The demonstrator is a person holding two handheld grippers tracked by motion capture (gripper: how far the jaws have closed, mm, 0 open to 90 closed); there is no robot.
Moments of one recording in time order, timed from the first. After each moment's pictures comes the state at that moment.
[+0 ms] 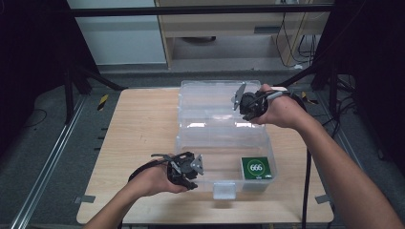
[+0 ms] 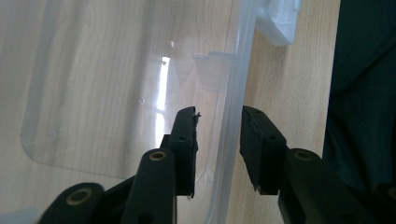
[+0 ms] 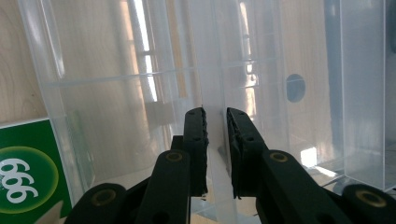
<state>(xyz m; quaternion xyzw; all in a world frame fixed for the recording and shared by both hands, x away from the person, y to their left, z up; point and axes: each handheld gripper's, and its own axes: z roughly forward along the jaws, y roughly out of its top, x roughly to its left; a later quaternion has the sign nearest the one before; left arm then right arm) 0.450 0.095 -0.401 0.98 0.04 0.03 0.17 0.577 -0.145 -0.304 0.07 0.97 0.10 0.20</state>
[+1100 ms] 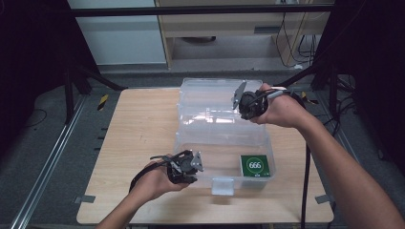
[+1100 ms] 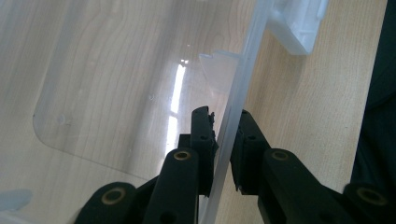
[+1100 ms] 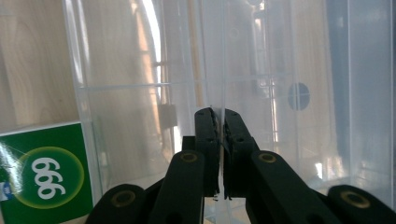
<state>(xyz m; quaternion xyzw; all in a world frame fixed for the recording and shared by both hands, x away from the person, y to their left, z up) 0.453 0.098 -0.406 0.98 0.09 0.07 0.18 0.570 -0.142 -0.295 0.06 0.97 0.12 0.19</state>
